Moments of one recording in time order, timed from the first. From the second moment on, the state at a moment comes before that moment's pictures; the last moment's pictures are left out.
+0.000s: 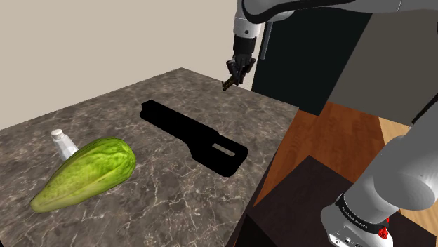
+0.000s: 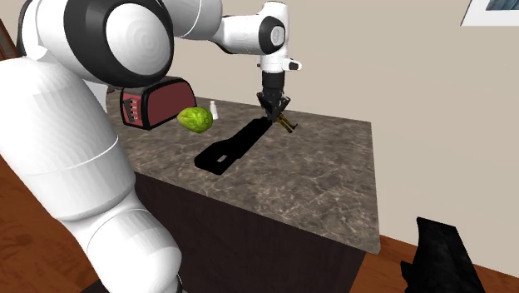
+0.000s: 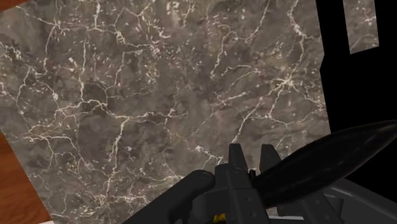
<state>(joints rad) 0.04 -0.04 0.10 -1.84 0.00 1.80 0.17</state>
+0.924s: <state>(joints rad) 0.18 -0.12 0.27 -1.91 0.03 1.79 0.47</state>
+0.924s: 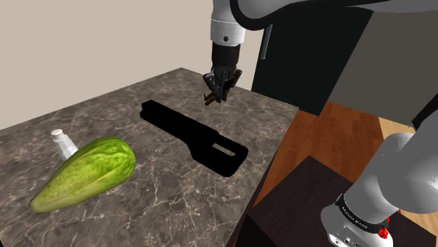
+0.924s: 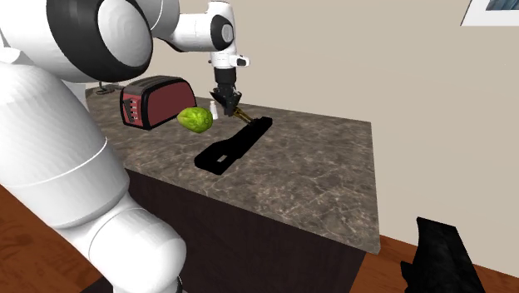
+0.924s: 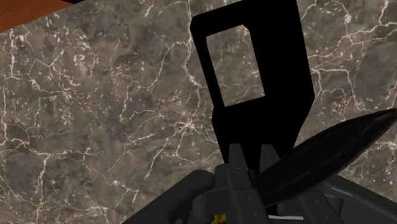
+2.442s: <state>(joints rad) 0.45 0.15 0.55 -1.62 -0.08 1.75 1.04</state>
